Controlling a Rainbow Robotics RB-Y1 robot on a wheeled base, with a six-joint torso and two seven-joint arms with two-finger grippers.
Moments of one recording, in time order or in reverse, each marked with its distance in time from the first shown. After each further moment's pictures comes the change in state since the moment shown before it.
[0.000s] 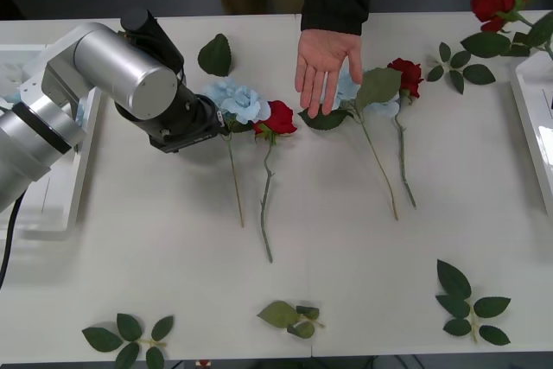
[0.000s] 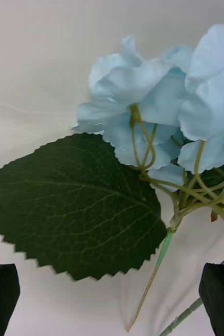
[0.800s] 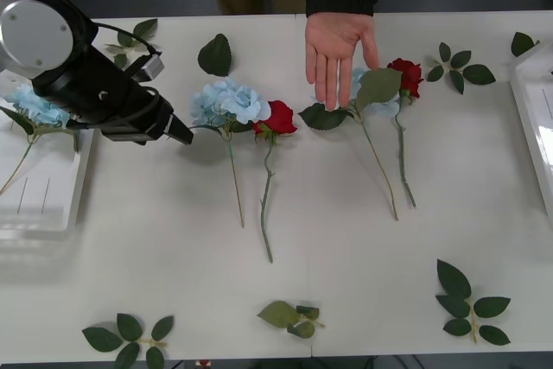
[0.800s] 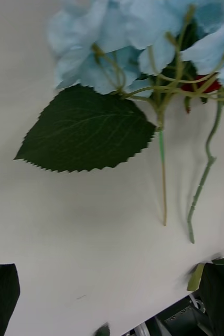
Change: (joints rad) right arm -0.148 0.000 -0.161 0.384 0.529 -0.101 0.380; left arm -0.017 0.291 0.000 -0.001 0.564 0.009 -0.648
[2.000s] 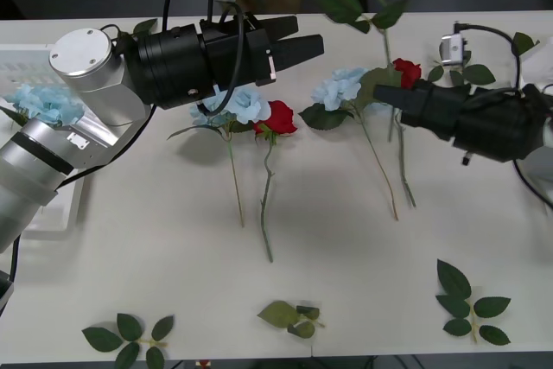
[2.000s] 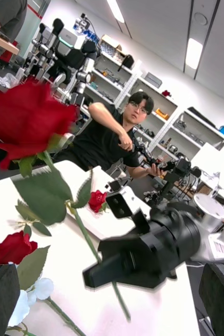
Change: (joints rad) right arm 0.124 0.174 0.659 -0.315 -1.304 -0.432 0.101; left arm 0.145 -0.366 0.166 0.001 0.890 -0.602 -1.388
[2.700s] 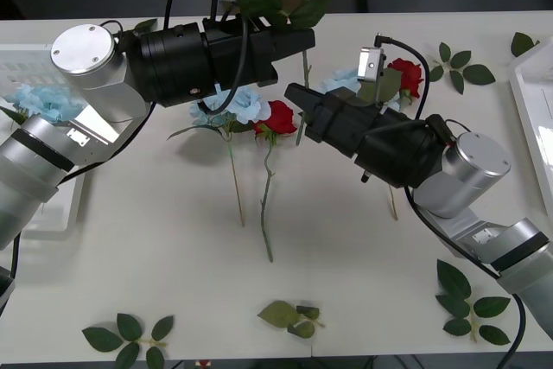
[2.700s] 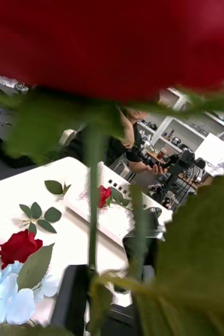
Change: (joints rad) right arm 0.024 0.194 0.304 -0.159 -0.356 -0.378 0.536; left arm -0.012 -0.001 0.000 0.000 -0.046 0.005 0.000
